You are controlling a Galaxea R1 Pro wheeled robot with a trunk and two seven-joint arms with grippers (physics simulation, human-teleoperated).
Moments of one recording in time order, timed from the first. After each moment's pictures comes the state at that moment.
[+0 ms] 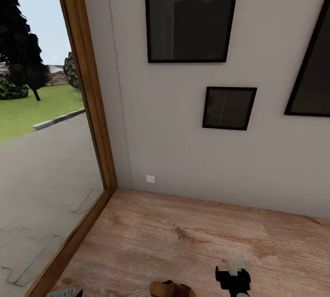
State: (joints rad) left arm -0.27 0.20 0.47 -0.22 -0.12 -0.42 -0.37; right arm -0.51 0.01 -0.16 -0.03 0.24 -0.36 -0.23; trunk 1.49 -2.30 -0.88
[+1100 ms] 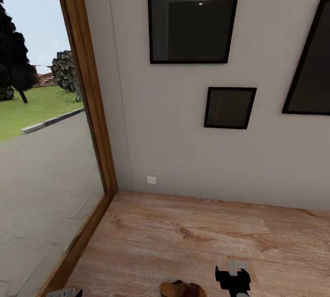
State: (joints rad) left arm -0.27 0.20 0.47 -0.22 -0.12 -0.42 -0.37; right arm -0.51 0.01 -0.16 -0.03 0.24 -0.36 -0.24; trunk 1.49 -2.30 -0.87
